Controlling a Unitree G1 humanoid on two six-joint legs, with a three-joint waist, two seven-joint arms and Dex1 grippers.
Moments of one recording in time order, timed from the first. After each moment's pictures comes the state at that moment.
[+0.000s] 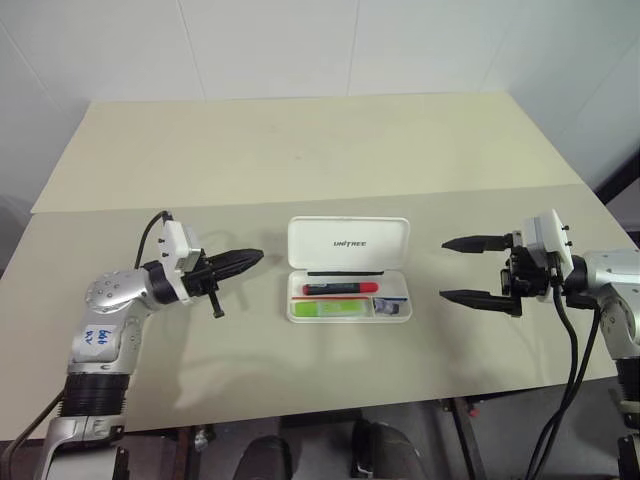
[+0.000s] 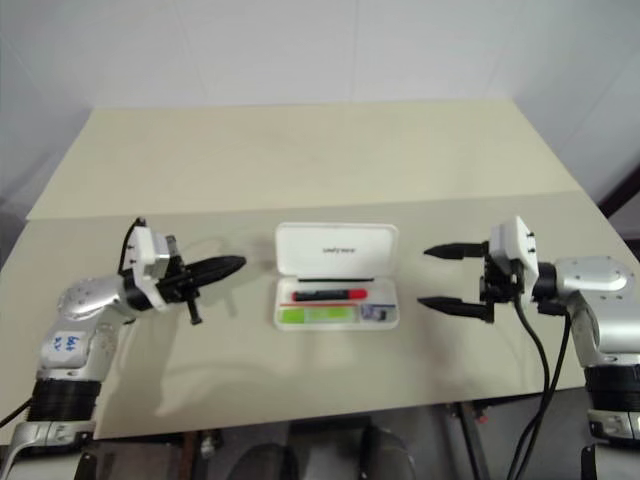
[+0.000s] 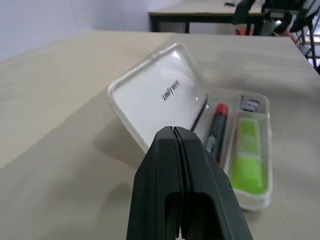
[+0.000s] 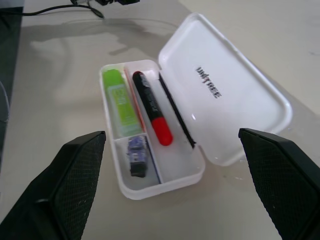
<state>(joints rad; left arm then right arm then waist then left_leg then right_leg) -0.35 0.57 0.13 0.10 -0.44 0.09 -1.03 -0.41 -0.85 -0.13 0.14 0.51 0.17 1.43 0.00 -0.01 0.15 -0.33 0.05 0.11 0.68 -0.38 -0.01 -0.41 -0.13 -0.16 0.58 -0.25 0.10</state>
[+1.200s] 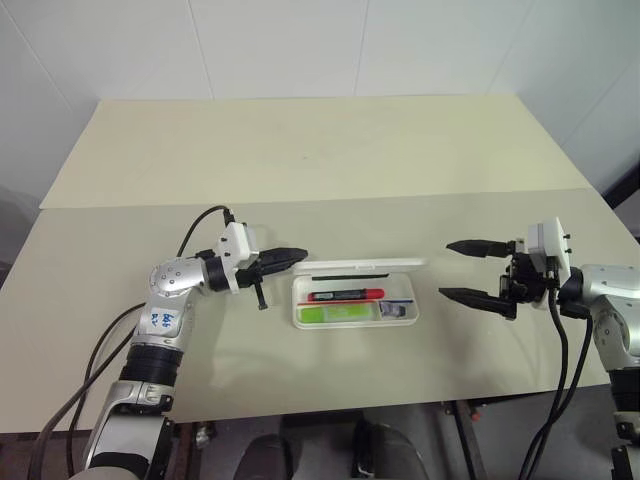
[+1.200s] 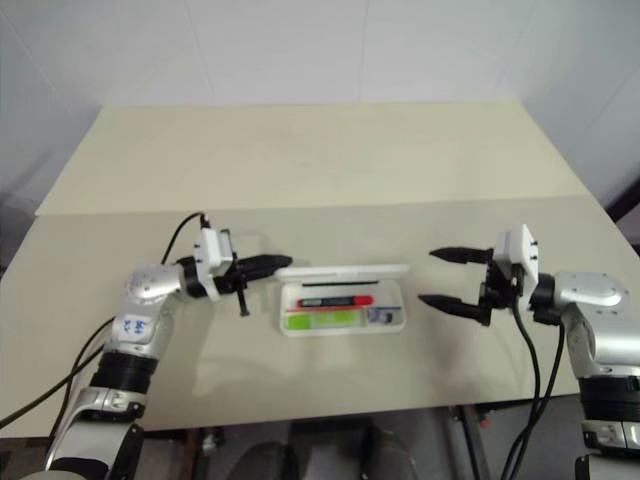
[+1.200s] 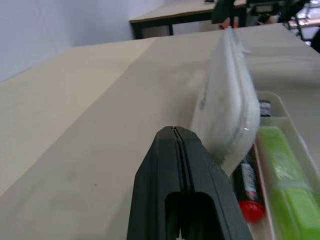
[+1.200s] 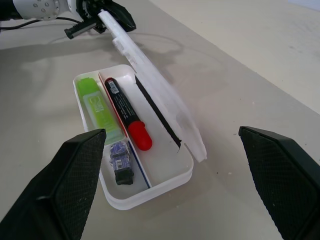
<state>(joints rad) -0.52 0.44 -0.02 0.29 -0.28 -0.15 -1.11 -0.34 -0.80 -0.16 0.16 0.54 0.15 1.36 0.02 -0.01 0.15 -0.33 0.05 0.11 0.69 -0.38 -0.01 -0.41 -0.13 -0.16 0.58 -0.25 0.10</state>
